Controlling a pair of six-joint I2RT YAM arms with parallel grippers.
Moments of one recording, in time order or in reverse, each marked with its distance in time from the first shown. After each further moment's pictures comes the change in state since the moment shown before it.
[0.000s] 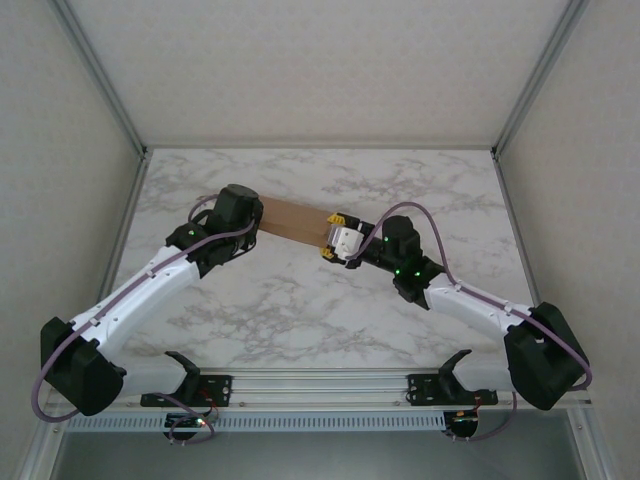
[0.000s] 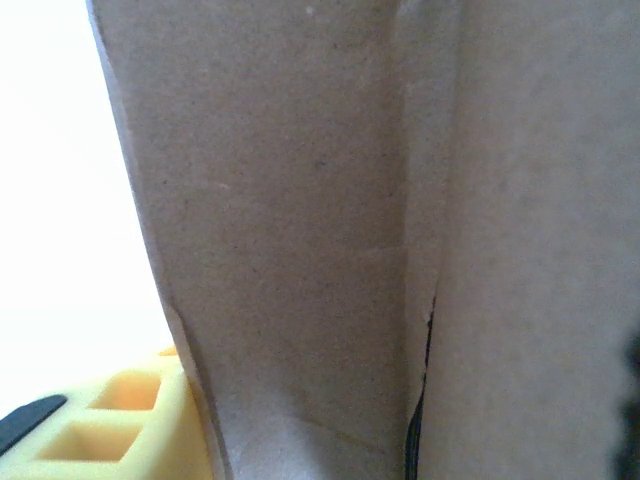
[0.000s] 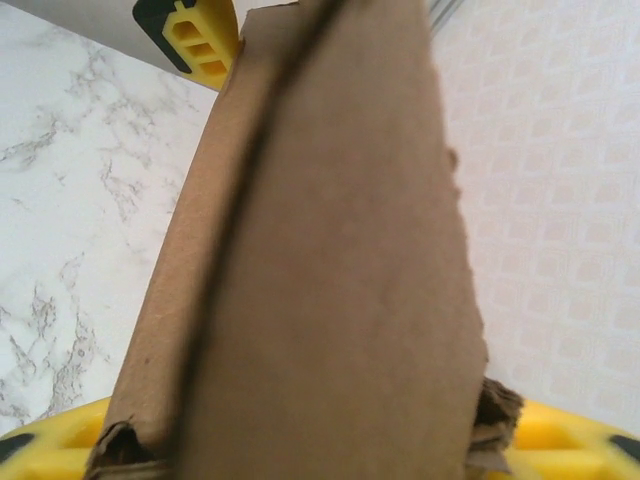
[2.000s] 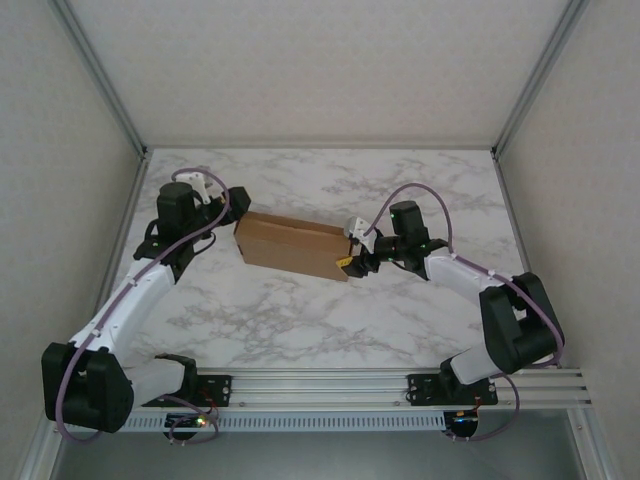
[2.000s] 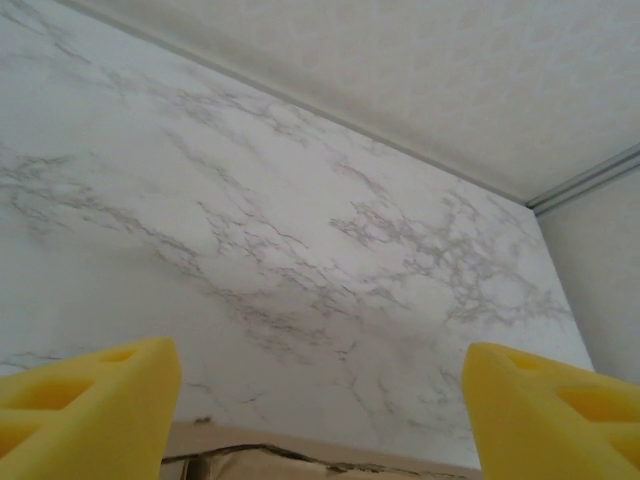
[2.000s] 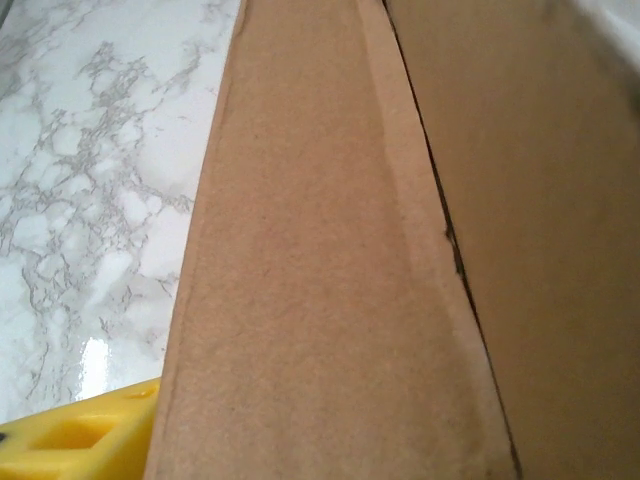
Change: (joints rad) left arm 0.406 -0.090 -0.248 0.500 0.598 1.091; right arm -0.239 0.203 0.116 -0.423 -0.396 0.117
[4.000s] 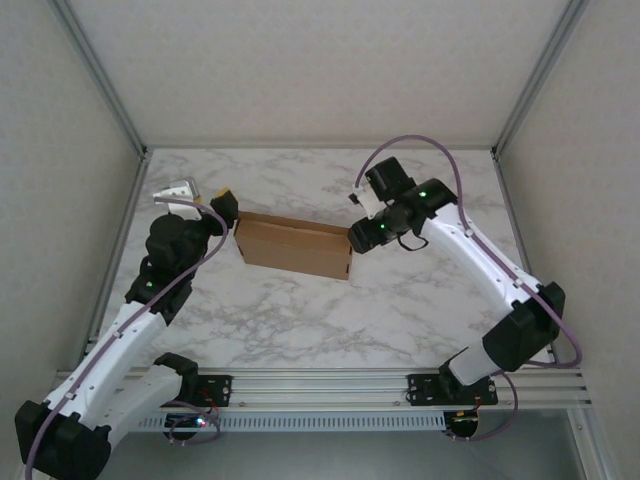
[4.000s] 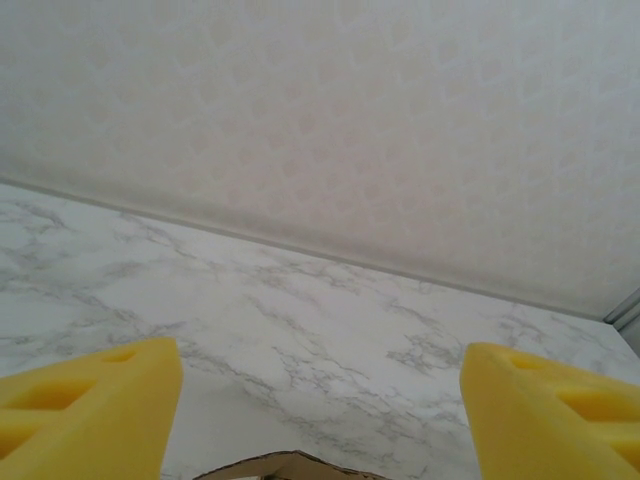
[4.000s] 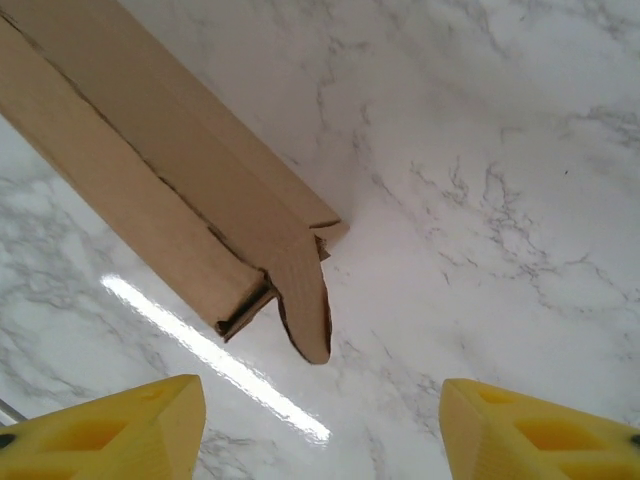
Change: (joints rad) left arm -0.175 -0.309 -0.154 0.157 -0.464 0.205; right arm 0.176 0.041 0.732 -1.122 0.706 0.602
